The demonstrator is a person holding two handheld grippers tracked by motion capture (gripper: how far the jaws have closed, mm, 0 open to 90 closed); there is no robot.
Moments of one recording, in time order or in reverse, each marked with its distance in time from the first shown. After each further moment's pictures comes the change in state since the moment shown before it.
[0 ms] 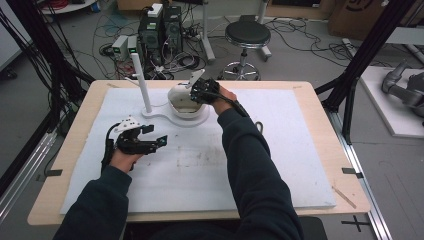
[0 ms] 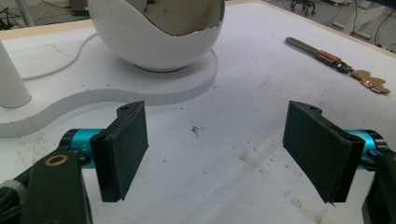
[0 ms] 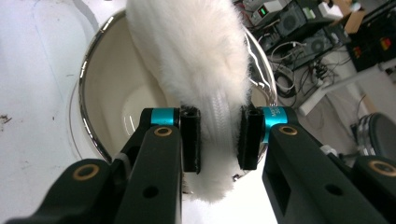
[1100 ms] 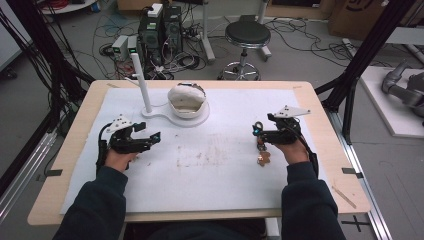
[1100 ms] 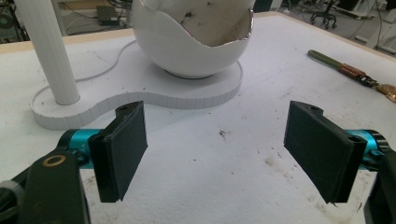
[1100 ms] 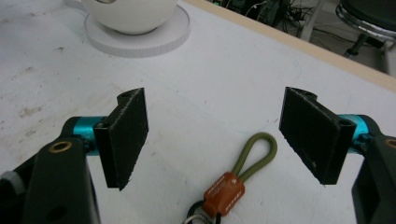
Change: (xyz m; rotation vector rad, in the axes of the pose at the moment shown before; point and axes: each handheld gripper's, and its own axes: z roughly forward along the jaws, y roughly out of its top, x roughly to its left) left arm 0.009 -0.002 -0.012 -0.042 0.083 -0.014; right arm 0.034 -0.207 -0.154 -0.156 -0.052 0.606
